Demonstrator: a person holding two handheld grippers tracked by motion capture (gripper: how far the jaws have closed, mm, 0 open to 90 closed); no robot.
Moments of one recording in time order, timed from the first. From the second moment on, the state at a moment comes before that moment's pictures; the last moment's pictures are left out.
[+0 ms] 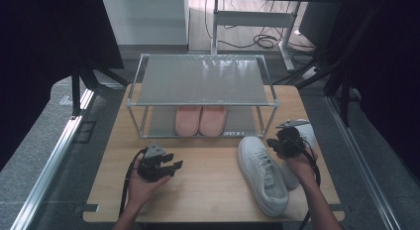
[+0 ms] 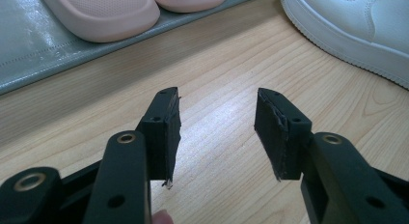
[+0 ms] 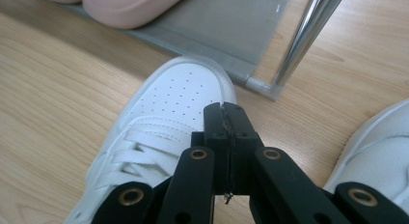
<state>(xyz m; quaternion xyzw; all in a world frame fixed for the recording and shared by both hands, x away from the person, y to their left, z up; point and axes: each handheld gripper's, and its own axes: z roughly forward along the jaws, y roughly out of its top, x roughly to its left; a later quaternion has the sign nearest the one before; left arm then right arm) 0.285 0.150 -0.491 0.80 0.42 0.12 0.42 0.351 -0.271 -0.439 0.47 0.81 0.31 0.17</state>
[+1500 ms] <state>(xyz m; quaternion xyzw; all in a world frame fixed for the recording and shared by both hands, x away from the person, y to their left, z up) 0.285 0.150 -0.491 0.80 0.42 0.12 0.42 0.351 -0.227 -0.454 0.44 0.85 0.26 0.14</state>
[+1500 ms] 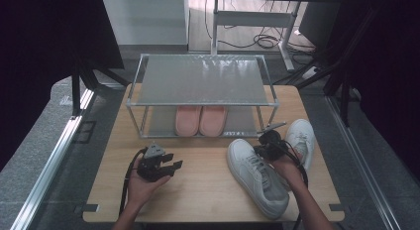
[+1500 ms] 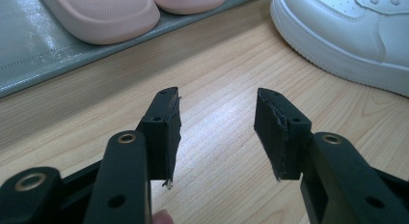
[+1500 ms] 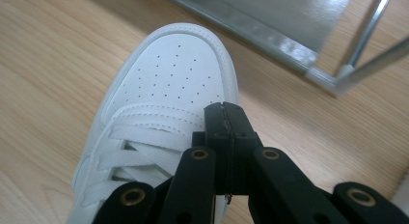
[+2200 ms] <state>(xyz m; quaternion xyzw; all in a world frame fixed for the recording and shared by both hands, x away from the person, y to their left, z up) 0.285 0.151 -0.490 0.80 0.42 0.12 0.42 0.334 -0.226 -0.441 0.41 0.84 0.32 0.13</state>
